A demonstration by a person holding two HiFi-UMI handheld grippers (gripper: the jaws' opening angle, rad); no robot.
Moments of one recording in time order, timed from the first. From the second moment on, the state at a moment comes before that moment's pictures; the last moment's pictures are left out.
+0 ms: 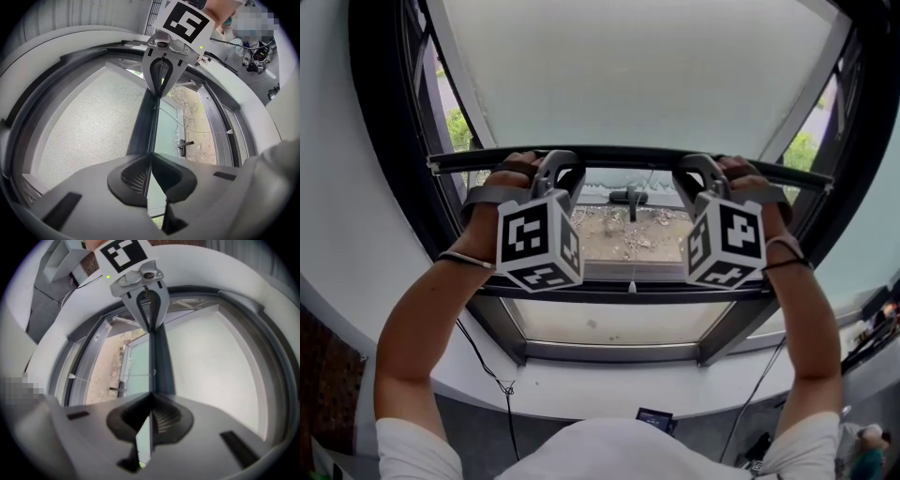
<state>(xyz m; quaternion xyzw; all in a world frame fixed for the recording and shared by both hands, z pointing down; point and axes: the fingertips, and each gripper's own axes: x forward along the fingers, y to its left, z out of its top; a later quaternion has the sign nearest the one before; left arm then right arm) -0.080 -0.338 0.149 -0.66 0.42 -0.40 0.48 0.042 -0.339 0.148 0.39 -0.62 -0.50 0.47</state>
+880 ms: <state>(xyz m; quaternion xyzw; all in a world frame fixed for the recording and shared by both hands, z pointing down) -0.081 -0.334 0.244 -0.70 0.39 -0.43 0.42 0.041 -0.334 0.243 0.36 -0.65 -0.46 0.49</state>
